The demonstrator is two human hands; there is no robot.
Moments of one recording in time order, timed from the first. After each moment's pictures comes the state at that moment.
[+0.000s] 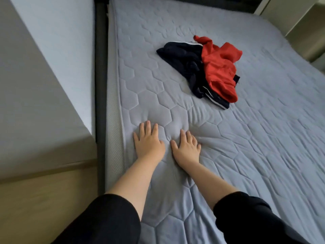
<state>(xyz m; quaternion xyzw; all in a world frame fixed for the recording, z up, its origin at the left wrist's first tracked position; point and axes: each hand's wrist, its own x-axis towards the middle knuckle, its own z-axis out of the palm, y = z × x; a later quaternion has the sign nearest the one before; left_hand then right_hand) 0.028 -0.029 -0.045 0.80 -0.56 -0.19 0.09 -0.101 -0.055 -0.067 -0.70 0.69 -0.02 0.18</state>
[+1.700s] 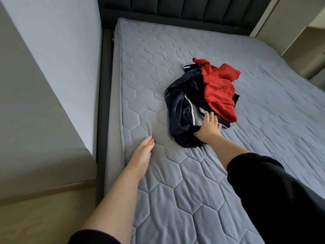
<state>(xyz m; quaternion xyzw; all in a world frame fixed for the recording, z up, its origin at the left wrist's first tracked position) 0.062 -0.050 -0.032 0.55 -0.19 -0.61 0.53 -0.139 -0.207 -0.008 -0.70 0.71 0.00 0.12</state>
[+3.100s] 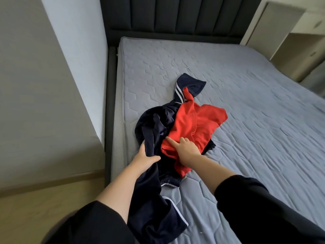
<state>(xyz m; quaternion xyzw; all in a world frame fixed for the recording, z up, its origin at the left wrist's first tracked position) 0.032 0.040 0.005 0.68 -0.38 -0.52 0.34 -0.138 -0.047 0.016 -0.86 0.48 0.15 0.02</state>
